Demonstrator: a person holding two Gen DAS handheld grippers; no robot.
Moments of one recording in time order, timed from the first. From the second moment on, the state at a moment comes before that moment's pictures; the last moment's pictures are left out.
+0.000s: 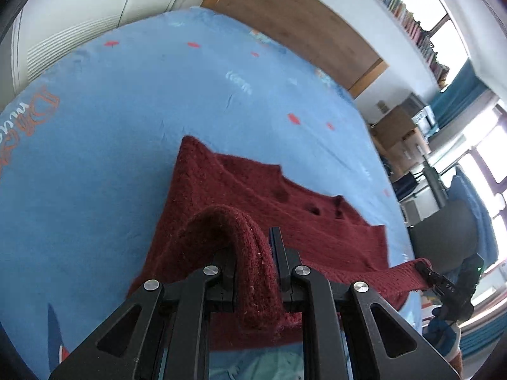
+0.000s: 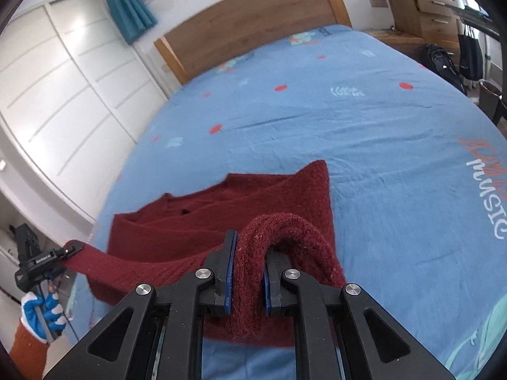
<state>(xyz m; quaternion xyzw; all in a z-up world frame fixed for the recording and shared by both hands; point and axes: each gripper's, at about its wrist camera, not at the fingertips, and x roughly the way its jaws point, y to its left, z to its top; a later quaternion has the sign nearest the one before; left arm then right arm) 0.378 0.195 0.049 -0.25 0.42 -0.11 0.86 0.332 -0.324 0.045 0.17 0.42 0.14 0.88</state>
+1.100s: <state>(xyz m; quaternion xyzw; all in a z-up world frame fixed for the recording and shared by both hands) 0.384 0.223 0.050 -0.22 0.43 -0.04 0.88 0.360 -0.320 0.029 0.11 0.43 0.08 0.89</state>
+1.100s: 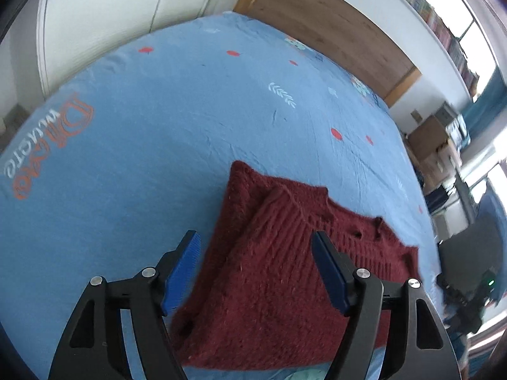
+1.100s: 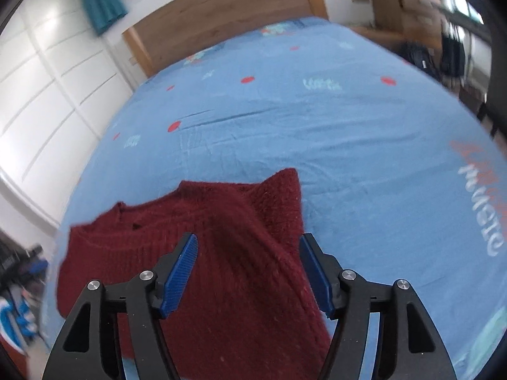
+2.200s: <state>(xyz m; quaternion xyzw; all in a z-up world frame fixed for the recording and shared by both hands) 0.423 0.116 -0.004 -0.05 0.44 -0.04 0.90 0.374 -0.251 0.000 -0.04 0.41 0.08 0.91</state>
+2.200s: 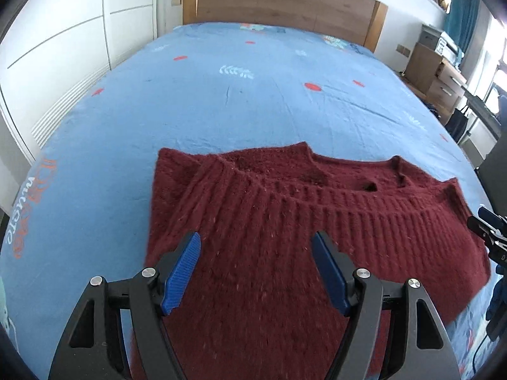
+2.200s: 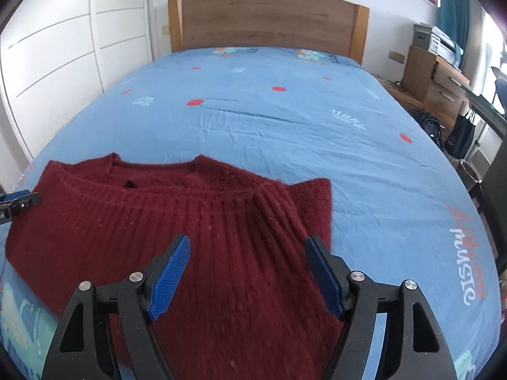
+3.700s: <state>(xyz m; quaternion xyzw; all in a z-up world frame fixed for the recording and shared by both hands) 0.306 0.107 0.023 -0.02 0.43 -0.01 0.90 0.246 -0.310 0.034 0.05 0.44 0.04 0.89</state>
